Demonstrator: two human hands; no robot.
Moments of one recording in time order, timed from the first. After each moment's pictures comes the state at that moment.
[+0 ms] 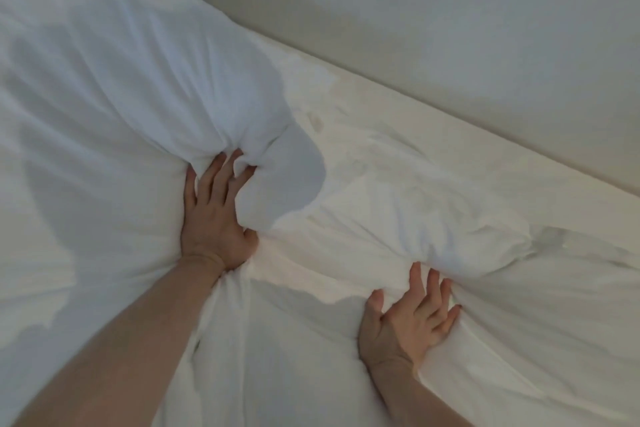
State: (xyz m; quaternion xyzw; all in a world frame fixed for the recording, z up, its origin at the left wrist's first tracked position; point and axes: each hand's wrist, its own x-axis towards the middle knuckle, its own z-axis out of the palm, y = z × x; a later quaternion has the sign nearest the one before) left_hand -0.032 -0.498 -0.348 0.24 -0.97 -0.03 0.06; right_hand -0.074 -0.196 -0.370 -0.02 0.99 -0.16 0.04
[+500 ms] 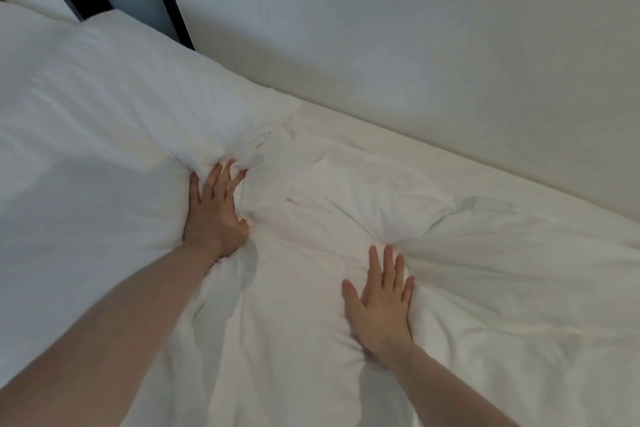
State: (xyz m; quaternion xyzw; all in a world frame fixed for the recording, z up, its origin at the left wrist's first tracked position) left_hand -0.017 -0.490 -0.330 0.22 -0.97 -0.04 -0.01; right_hand -0.063 -0.148 -0.316 -0.17 0.95 -0.14 0.23
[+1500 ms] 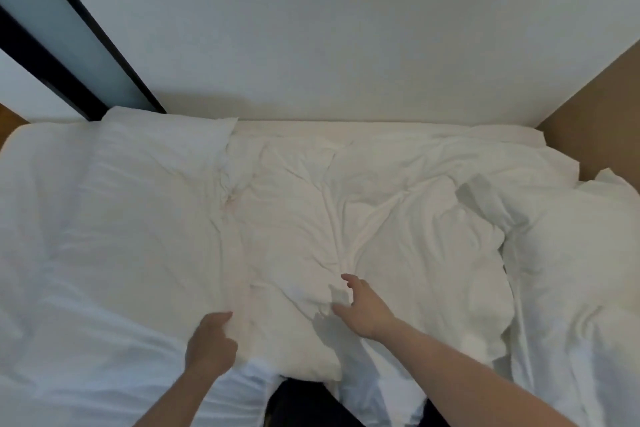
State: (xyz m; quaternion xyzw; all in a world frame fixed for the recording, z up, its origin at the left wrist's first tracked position) left_hand 0.294 -0.281 -0.095 0.37 -0.85 -0.23 -0.30; right_hand 0.150 0.009 -0.078 -0.05 0.86 -0.27 0.42
